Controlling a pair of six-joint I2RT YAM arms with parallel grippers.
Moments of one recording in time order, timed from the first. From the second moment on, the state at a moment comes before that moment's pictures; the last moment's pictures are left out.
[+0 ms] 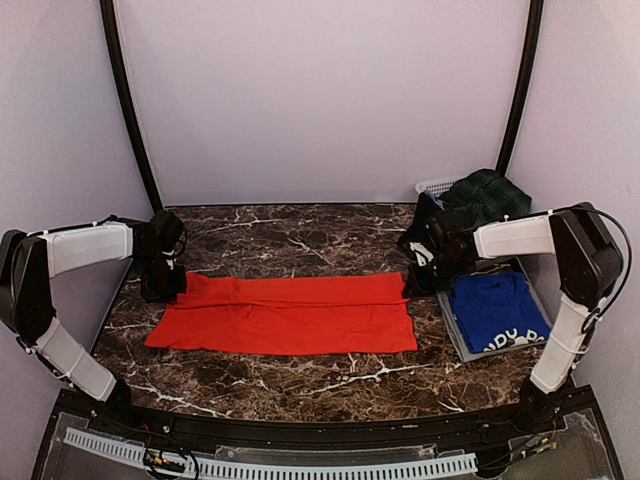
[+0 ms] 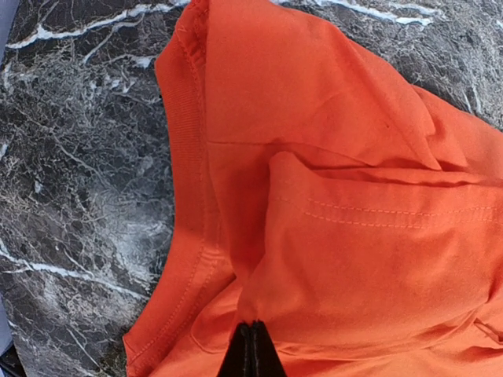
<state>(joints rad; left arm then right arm) -0.23 1.51 0.99 -0.84 -0.15 -0.51 0.41 1.79 1.07 -0.43 -0.36 0.19</state>
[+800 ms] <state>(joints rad) -0.23 1.52 1.10 -0.80 -0.07 -0.45 0.43 1.78 1.27 -0.53 -0.34 0.18</state>
